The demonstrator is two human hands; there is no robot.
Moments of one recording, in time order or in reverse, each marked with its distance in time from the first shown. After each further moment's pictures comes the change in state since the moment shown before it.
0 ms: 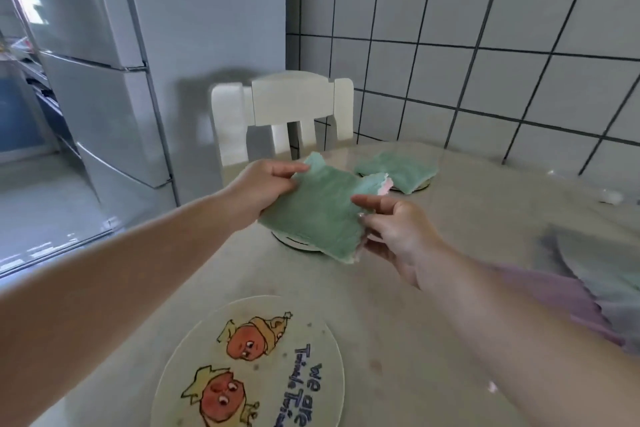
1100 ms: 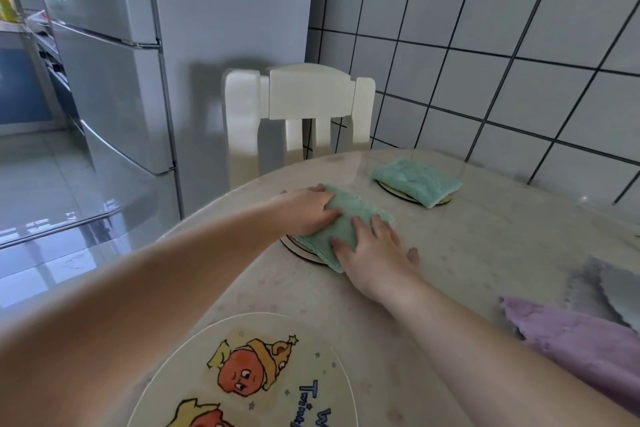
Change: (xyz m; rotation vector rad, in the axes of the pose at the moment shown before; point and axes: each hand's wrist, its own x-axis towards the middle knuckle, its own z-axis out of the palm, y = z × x) left_hand 0.054 -0.039 0.033 1.091 -0.226 0.160; right_hand 0.041 0.034 0.034 -1.230 -0.045 -0.032
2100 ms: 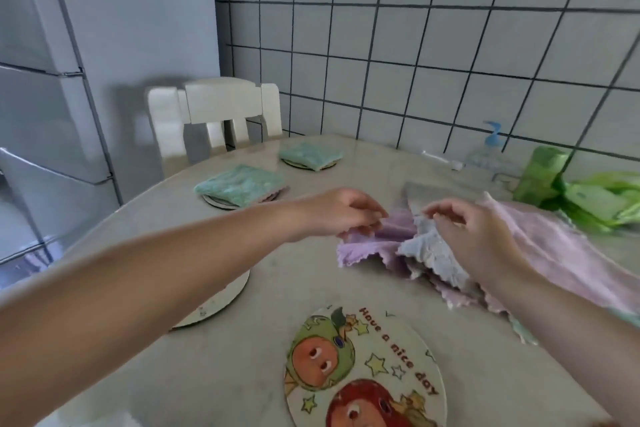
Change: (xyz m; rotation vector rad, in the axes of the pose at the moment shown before) left_hand -0.173 0.233 -0.028 -0.732 -0.274 0.371; right_hand -0.255 0.182 -0.098 0.457 0.566 -0.036
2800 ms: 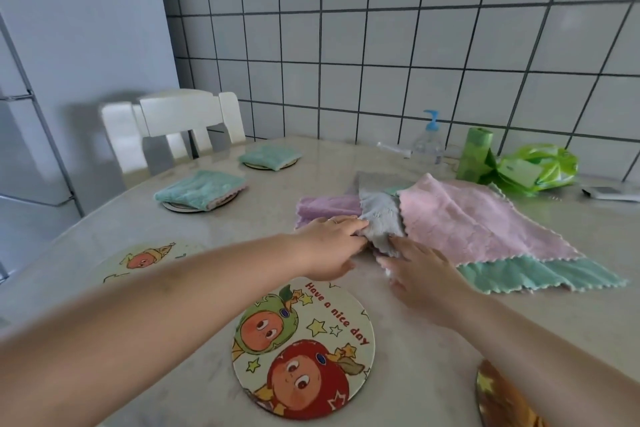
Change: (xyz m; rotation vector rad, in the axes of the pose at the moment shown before) left_hand 0.016 0.001 0.088 1.166 -0.100 0.259; right_hand -0.063 0.062 -0.003 -0.726 -0.382 -0.113
